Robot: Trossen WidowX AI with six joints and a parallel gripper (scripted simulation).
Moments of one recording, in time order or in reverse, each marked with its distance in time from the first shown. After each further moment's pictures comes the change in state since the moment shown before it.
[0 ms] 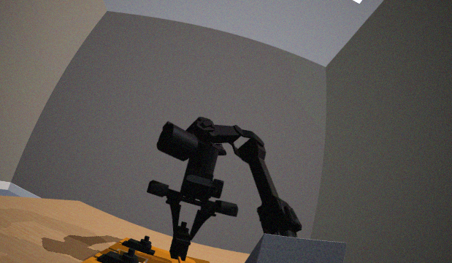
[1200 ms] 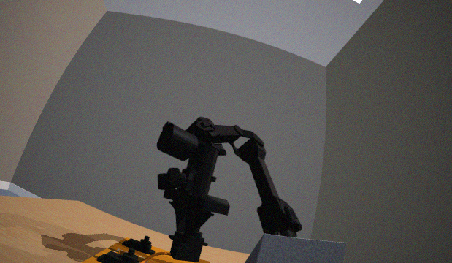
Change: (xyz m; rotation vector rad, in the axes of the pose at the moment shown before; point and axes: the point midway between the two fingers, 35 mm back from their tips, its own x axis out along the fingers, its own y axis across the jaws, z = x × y) arm 0.000 0.000 0.000 1.237 0.000 -0.001
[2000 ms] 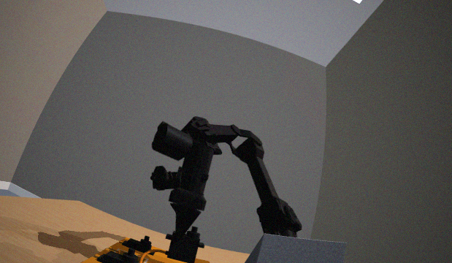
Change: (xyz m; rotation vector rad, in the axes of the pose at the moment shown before) arm 0.001 -0.005 0.008 0.462 0.007 -0.003
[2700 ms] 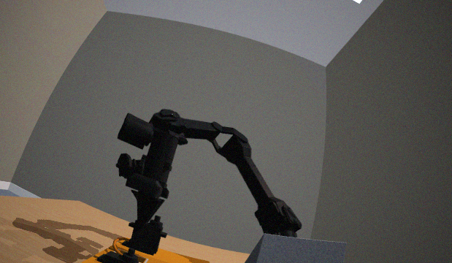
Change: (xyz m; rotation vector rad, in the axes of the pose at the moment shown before) arm -0.001 -0.001 0.080 0.009 -0.005 0.002
